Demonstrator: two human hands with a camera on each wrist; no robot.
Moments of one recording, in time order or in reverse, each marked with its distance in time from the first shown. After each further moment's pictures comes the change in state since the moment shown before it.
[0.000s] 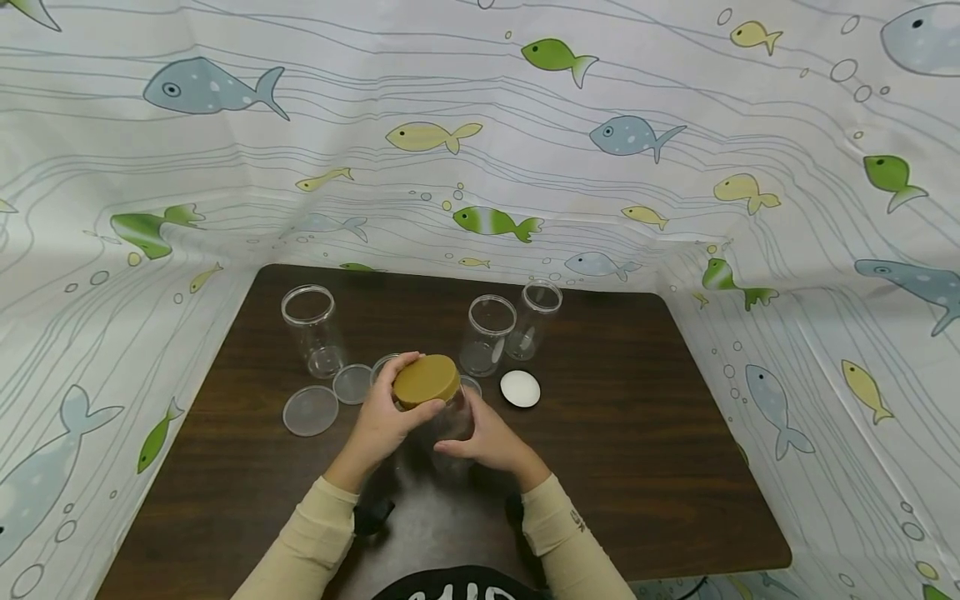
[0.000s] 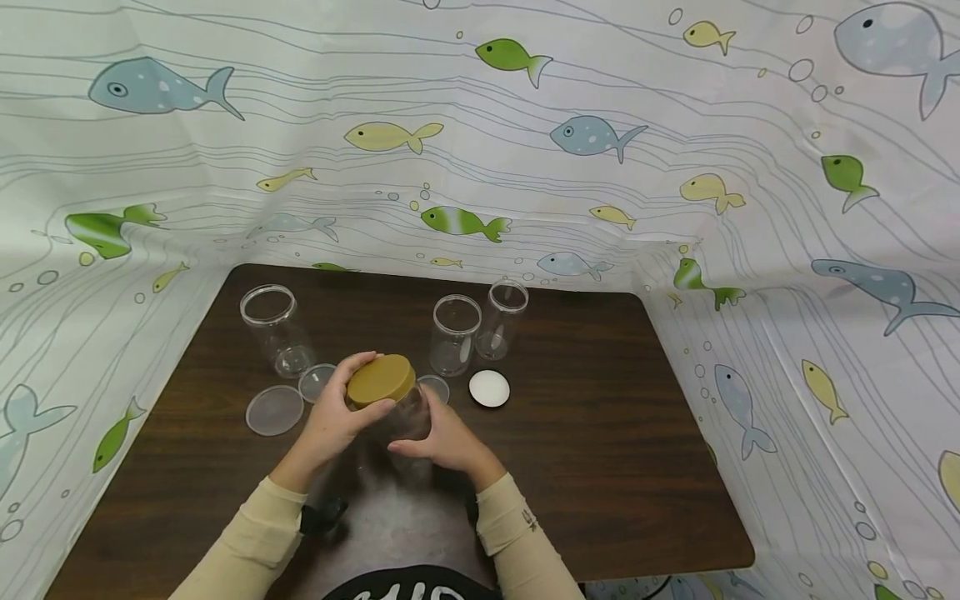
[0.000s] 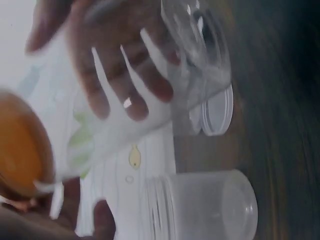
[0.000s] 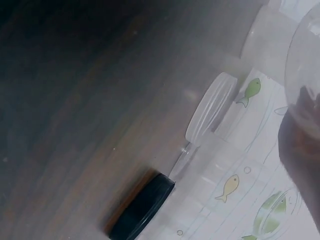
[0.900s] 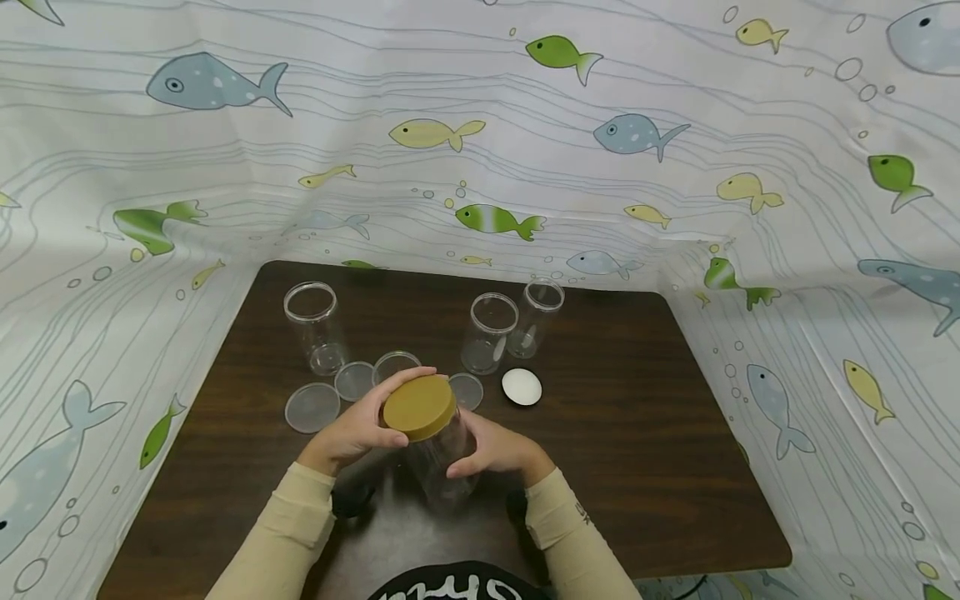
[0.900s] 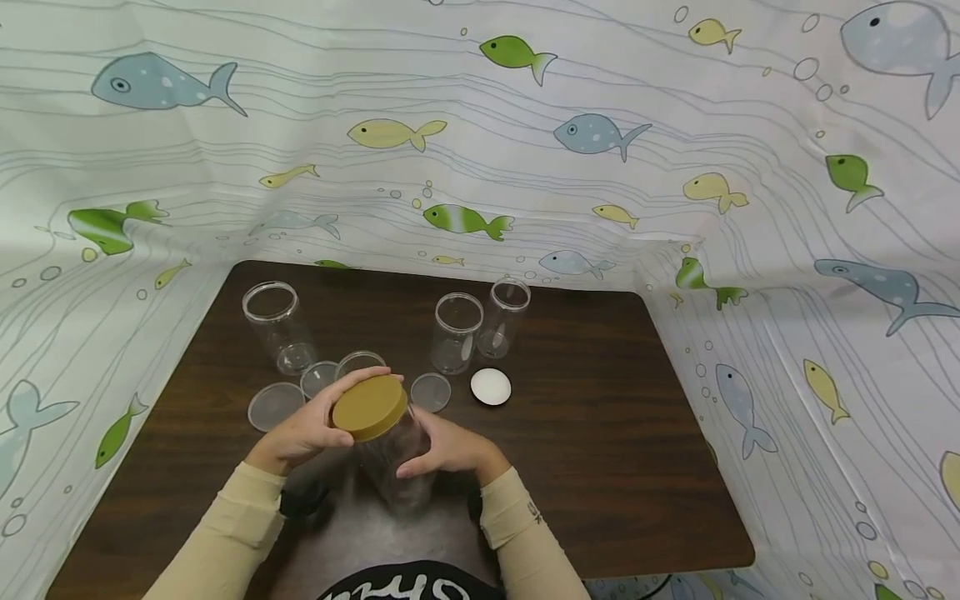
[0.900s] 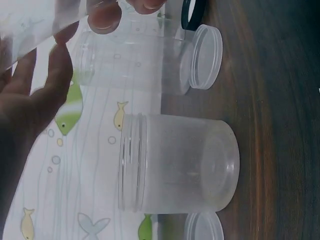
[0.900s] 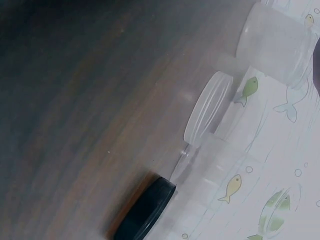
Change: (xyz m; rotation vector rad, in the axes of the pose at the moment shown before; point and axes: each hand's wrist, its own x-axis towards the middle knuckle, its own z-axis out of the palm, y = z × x) left_hand 0.007 -0.024 -0.039 -0.432 -0.611 0.209; right_hand -0.001 -0.001 -0.008 0.216 -0.400 -0.092
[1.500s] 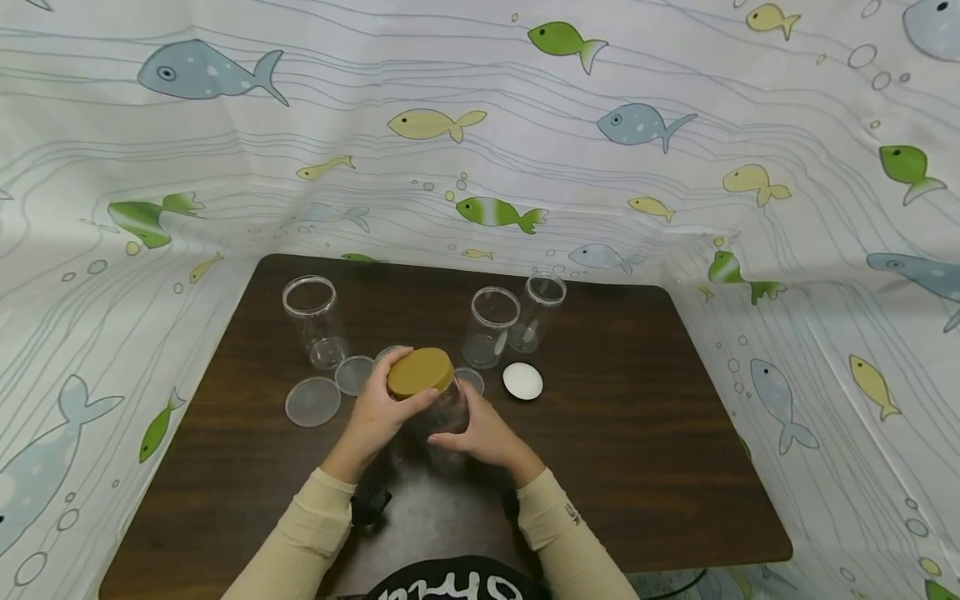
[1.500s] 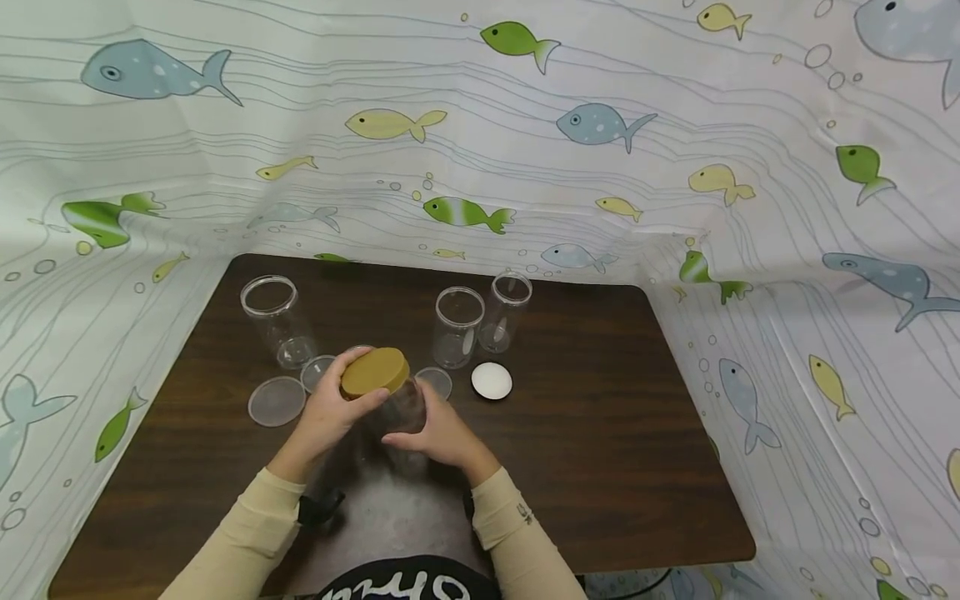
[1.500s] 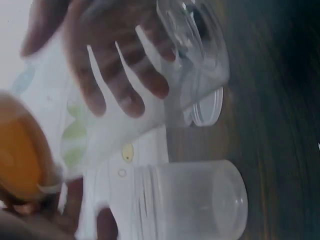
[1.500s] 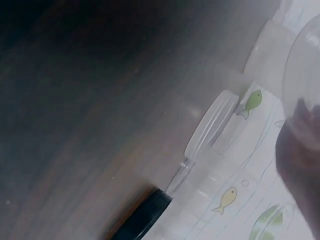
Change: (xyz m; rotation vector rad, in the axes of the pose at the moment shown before) left_hand 0.018 0.004 0.034 0.443 0.673 -0.301; right_hand 0.014 0.004 0.014 -0.260 0.437 0.124
